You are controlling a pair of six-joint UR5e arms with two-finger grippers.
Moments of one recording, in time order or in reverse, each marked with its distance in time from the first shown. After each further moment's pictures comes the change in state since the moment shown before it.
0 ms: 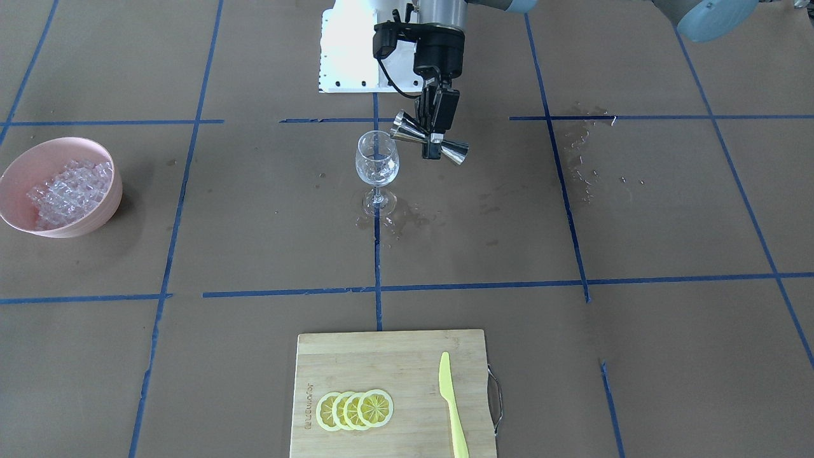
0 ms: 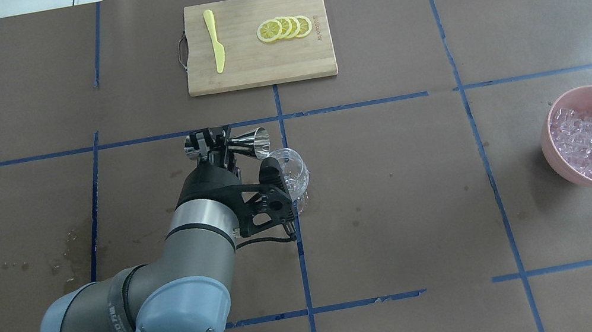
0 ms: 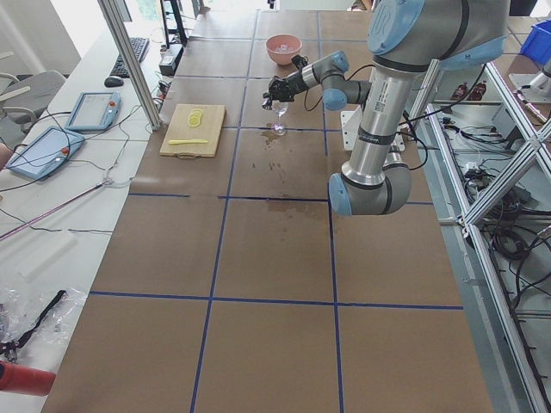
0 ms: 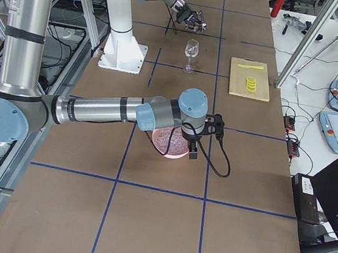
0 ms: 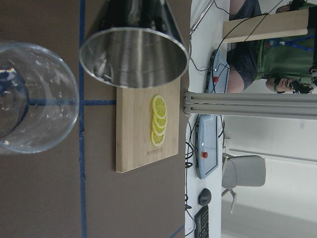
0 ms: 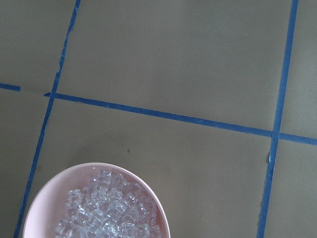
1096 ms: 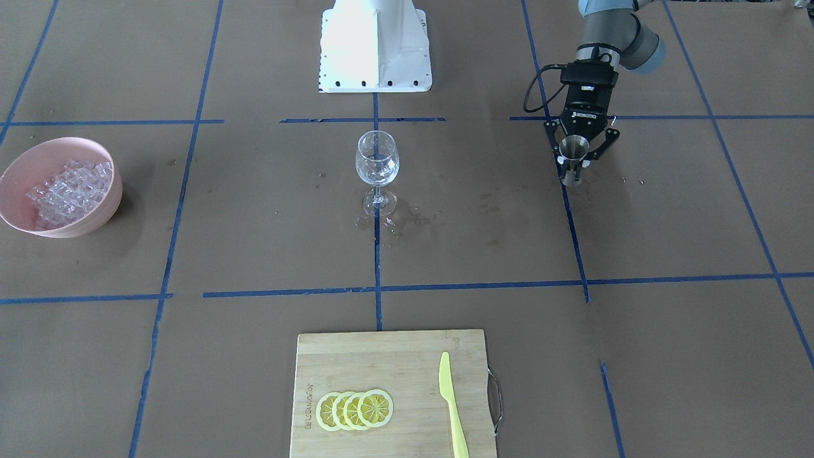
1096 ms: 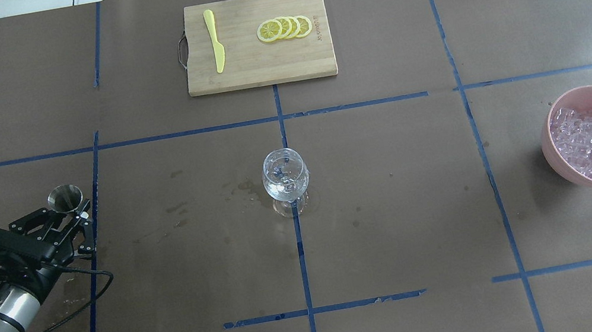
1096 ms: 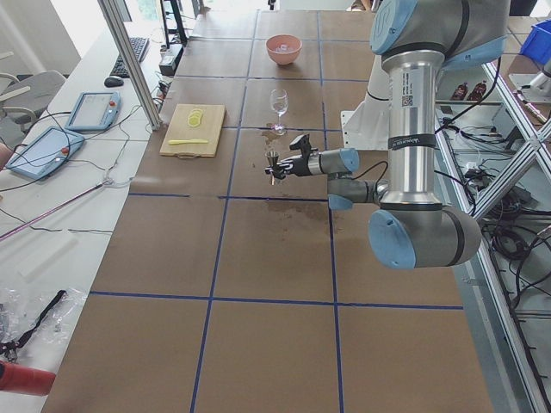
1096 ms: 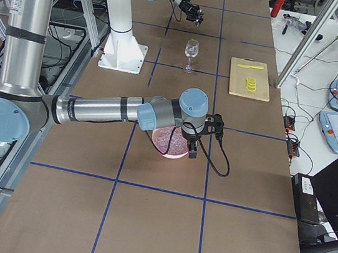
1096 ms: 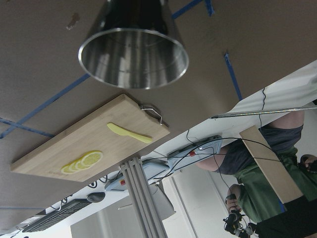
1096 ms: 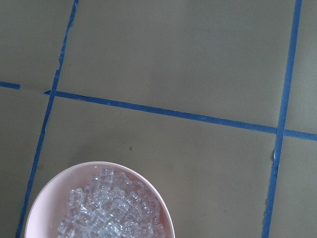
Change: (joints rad) left arm -0.003 0.615 0.229 -1.061 0.015 -0.671; right arm -0.017 0.000 -0.001 0.001 -0.002 0.019
